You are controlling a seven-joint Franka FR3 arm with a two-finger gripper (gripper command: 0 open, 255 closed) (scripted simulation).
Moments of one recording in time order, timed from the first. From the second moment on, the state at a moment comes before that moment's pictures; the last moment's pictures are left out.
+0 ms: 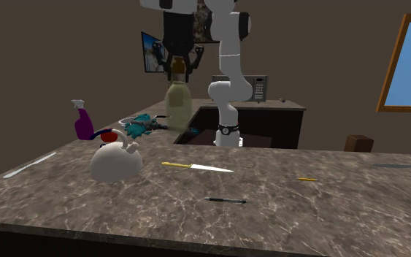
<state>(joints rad) -0.01 0.15 0.10 -1.47 -0.21 1.35 -0.34</state>
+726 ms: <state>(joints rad) 0.00 0.20 0.10 -1.25 -0.22 1.18 -0.37</state>
